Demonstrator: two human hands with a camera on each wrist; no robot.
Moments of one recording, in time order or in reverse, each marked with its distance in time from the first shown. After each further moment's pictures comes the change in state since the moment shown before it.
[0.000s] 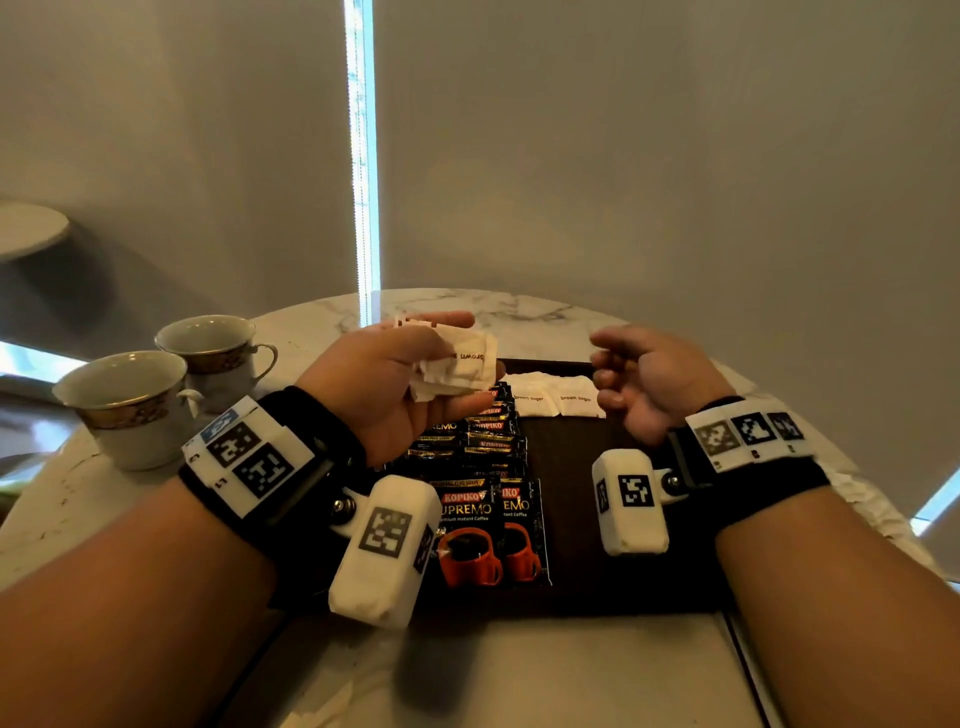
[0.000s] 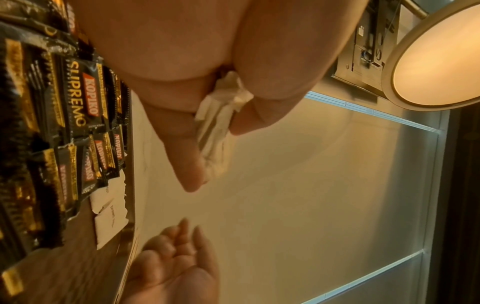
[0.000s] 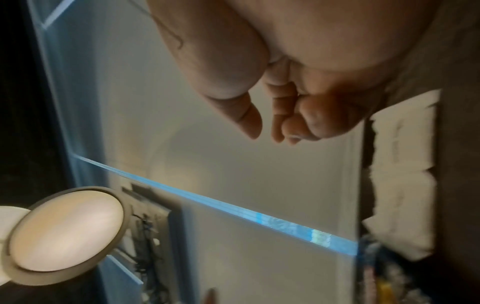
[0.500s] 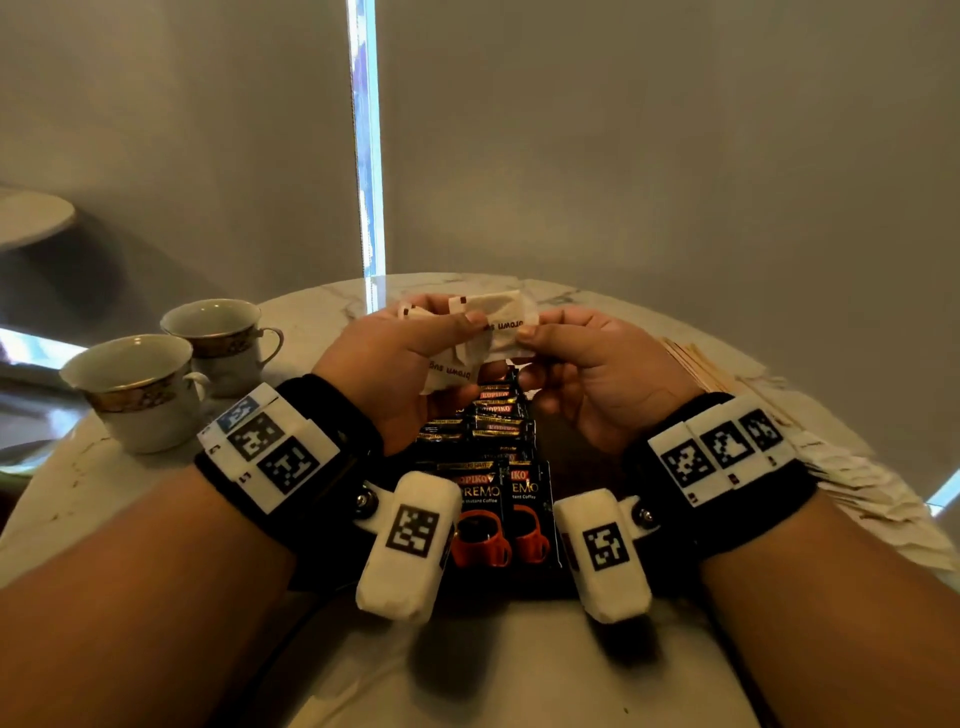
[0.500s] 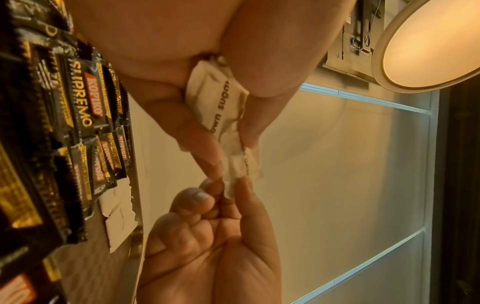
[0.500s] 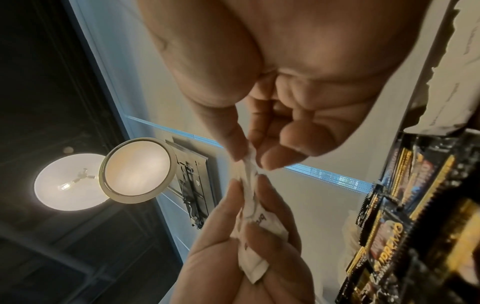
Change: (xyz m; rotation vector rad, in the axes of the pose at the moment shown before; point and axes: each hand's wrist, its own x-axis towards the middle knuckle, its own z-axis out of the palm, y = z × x) left_hand 0.000 -0.007 0.004 0.211 0.111 0.109; right_hand -0.055 0.011 0.051 -0.111 -0.371 -0.121
